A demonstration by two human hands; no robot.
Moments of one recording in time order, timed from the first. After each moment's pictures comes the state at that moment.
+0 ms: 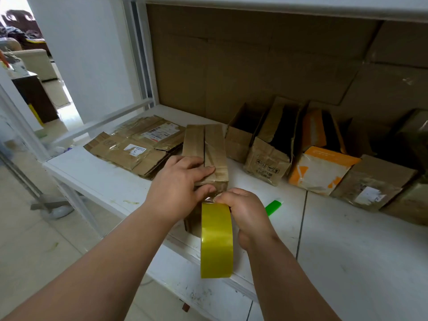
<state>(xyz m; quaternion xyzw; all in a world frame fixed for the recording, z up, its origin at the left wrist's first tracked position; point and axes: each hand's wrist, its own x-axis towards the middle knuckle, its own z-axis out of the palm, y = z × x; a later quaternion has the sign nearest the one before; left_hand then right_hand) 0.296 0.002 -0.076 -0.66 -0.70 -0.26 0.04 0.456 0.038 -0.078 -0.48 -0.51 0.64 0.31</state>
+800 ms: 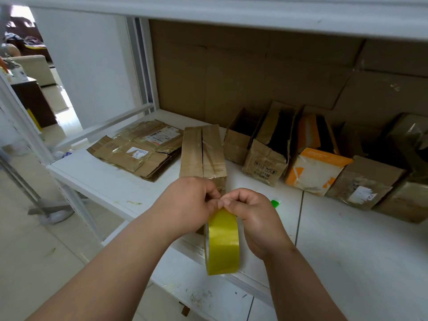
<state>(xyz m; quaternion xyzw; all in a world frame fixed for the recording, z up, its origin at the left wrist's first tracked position) 0.336 -0.034 -0.032 -0.64 -0.73 -0.22 -0.11 0.483 0.018 -0.070 -0.38 -0.61 0.61 0.35</state>
